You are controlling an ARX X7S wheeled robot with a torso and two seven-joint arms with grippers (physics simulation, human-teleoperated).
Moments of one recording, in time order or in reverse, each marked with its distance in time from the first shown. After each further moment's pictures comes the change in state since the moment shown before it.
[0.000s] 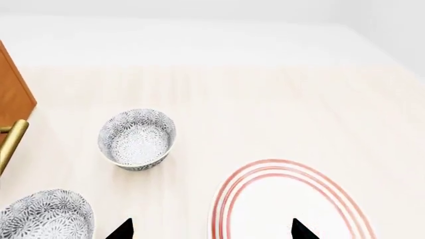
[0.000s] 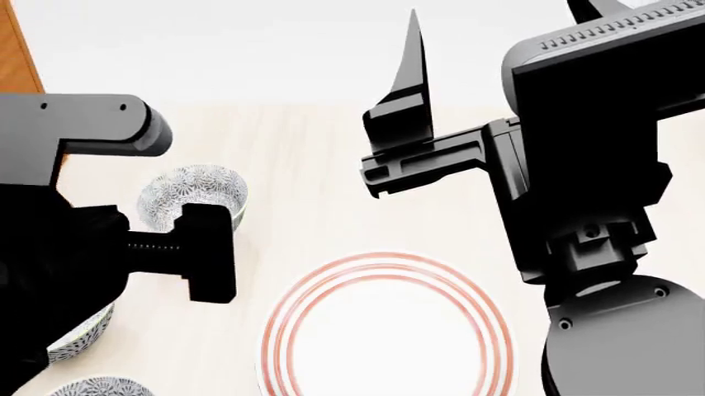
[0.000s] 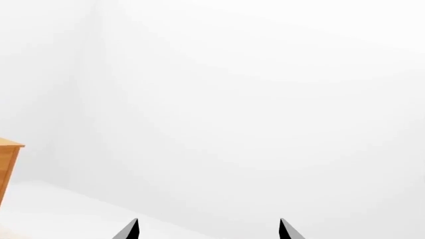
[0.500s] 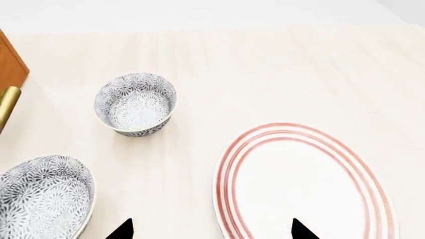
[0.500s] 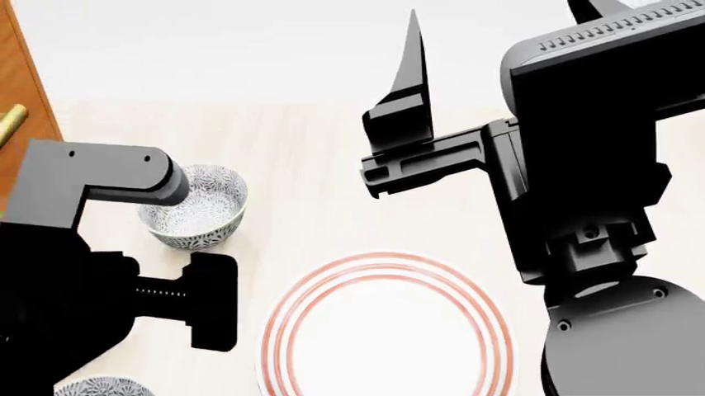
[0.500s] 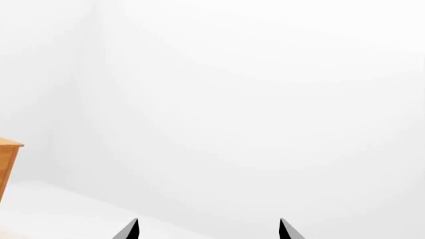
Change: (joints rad) left arm 0.053 -0.080 0.126 0.011 -0.073 0.089 -0.013; right arm 0.001 0.006 -0.006 -0.001 0.005 -0.002 0.009
